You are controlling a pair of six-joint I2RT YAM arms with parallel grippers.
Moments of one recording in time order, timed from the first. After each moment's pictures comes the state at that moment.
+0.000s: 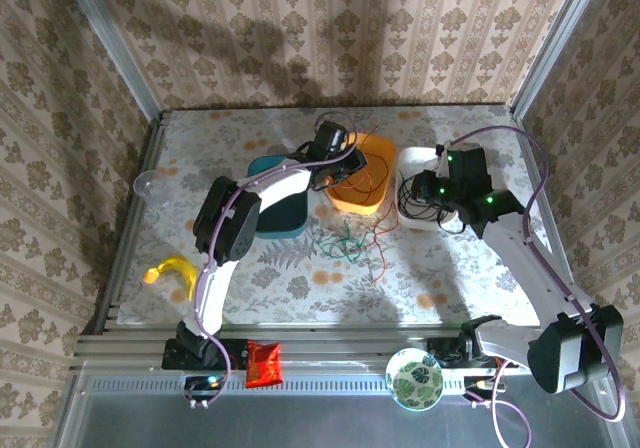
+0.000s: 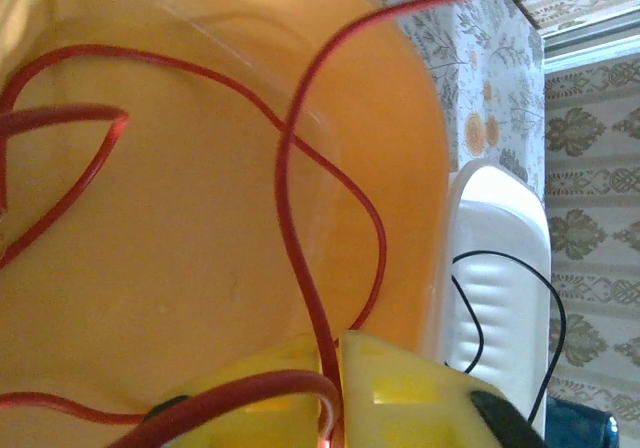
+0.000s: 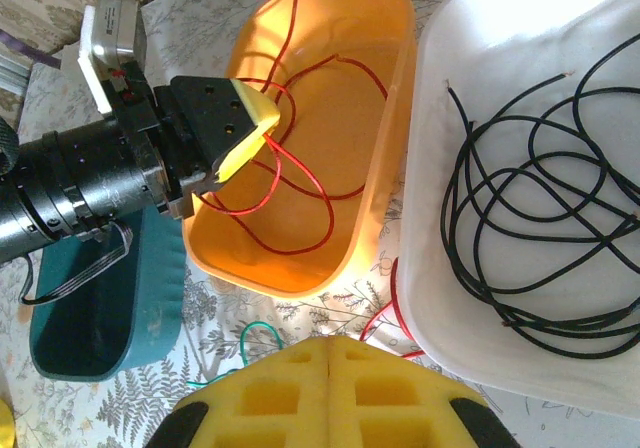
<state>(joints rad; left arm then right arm) -0.68 2.20 1.69 -0.13 0.24 -0.98 0.20 1.17 1.00 -0.54 -0.16 0.50</state>
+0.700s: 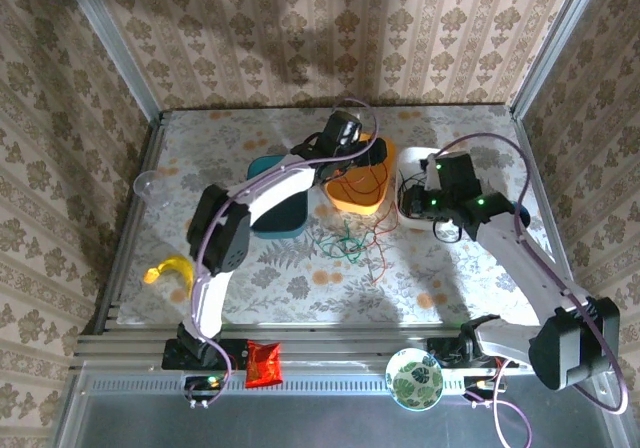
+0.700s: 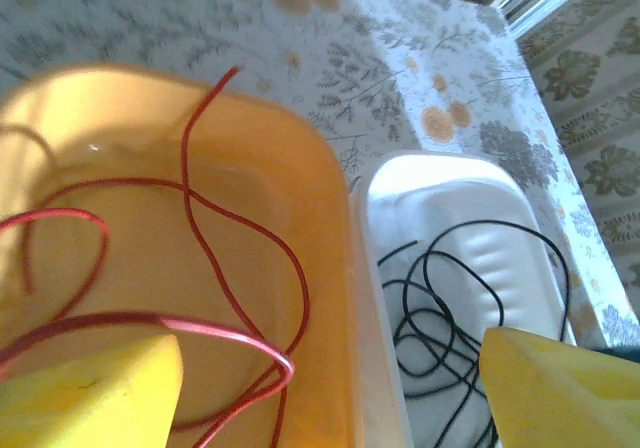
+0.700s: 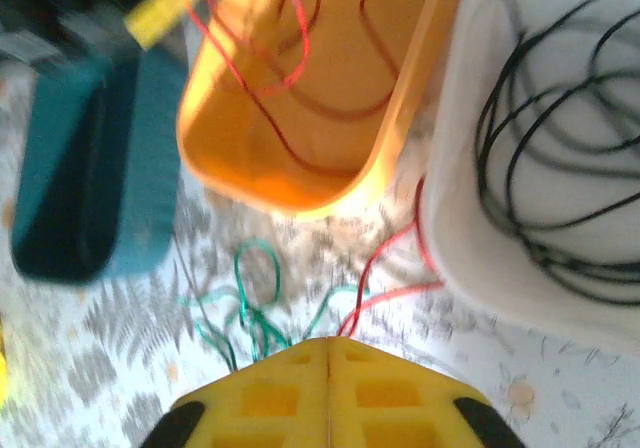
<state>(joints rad) -0.75 2.05 1.74 -0.26 0.05 -0.58 0.28 1.21 0.96 -0.62 -0.25 0.40</state>
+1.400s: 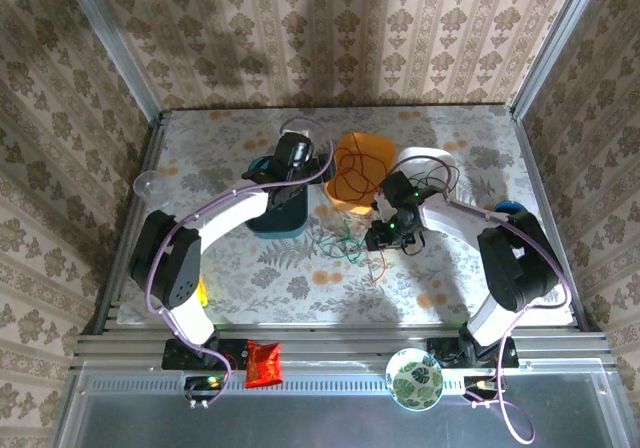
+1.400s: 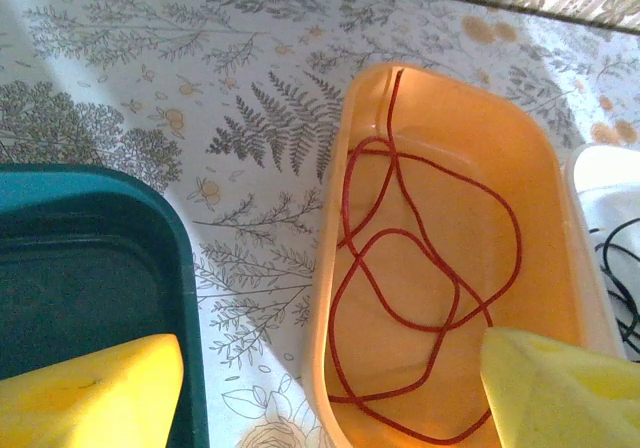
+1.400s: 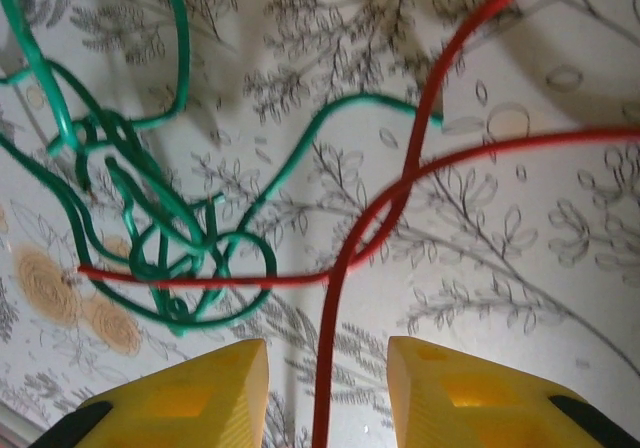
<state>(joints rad) -0.65 1.70 1.24 -0.15 -0.11 -0.52 0.44 1.66 1.00 -0.66 -0.31 0.30</state>
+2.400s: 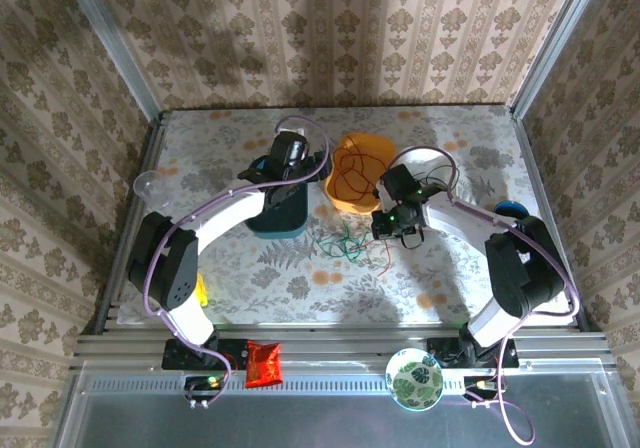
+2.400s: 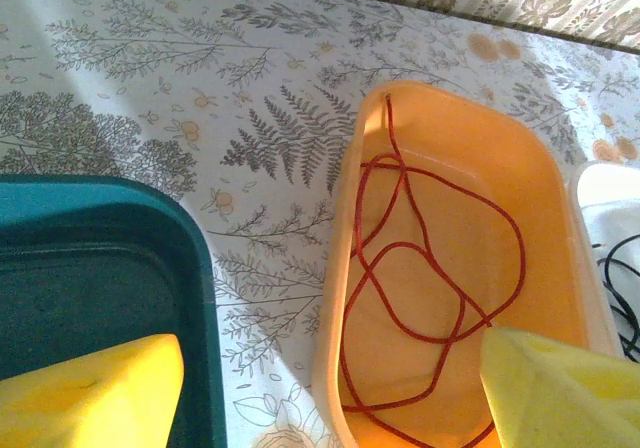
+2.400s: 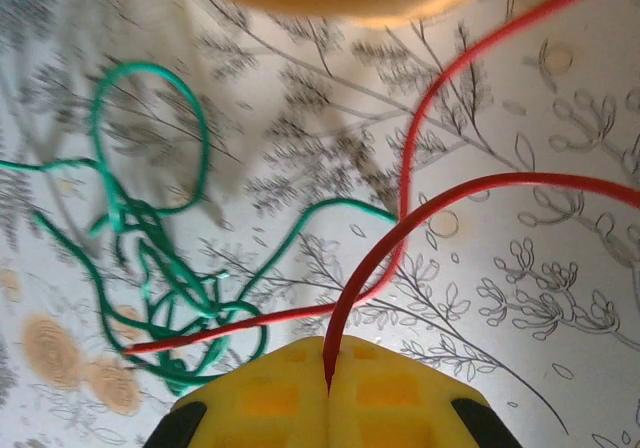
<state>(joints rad) -0.63 1.69 1.22 -0.14 -0.11 -0.52 0.44 1.60 1.01 -0.61 -0.21 0.31</state>
